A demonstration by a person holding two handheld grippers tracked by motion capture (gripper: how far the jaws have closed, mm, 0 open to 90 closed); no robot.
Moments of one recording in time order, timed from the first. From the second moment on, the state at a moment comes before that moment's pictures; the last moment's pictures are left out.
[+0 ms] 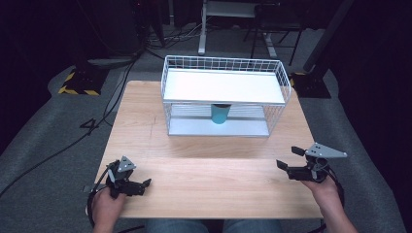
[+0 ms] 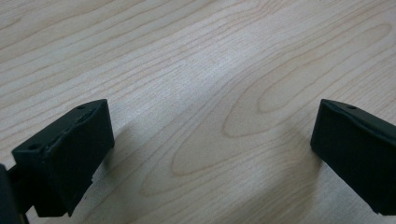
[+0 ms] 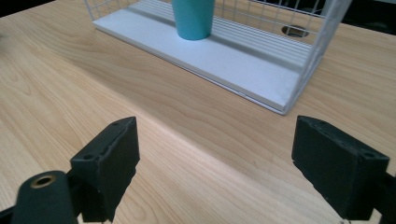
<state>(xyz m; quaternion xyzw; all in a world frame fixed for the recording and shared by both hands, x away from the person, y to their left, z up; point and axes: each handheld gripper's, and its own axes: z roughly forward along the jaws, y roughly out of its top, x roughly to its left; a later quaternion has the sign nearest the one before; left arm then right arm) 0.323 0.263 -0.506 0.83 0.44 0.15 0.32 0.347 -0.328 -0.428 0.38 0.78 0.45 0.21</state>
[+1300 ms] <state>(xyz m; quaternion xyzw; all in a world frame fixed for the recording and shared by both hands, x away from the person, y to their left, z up) 0.323 0.262 -0.506 0.82 0.44 0.16 0.32 0.336 -0.338 -0.505 0.40 0.83 0.36 0.18</state>
